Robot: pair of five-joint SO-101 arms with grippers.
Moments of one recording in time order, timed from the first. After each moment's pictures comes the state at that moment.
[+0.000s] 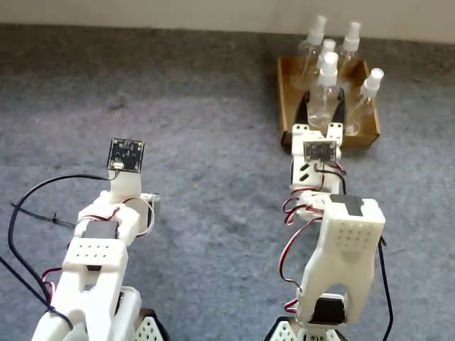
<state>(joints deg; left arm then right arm) -5.7 -47.3 76.6 33.0 0.7 -1.1 34.6 40.0 -83.6 15.9</state>
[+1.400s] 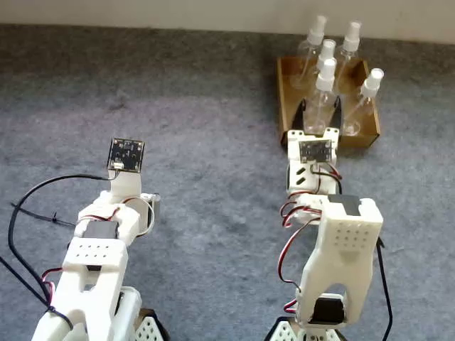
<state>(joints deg) -5.7 -47.3 76.6 33.0 0.7 -2.0 34.6 42.2 -81.5 15.9</state>
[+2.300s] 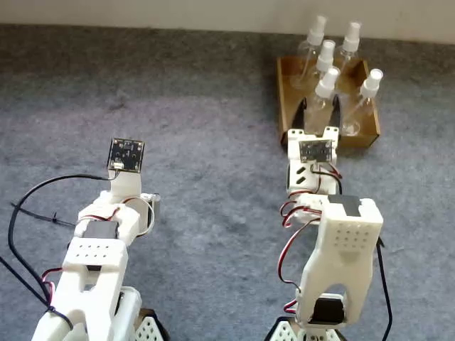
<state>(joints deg) -5.7 -47.3 76.6 33.0 0.7 -2.2 34.5 42.2 -81.5 15.8</state>
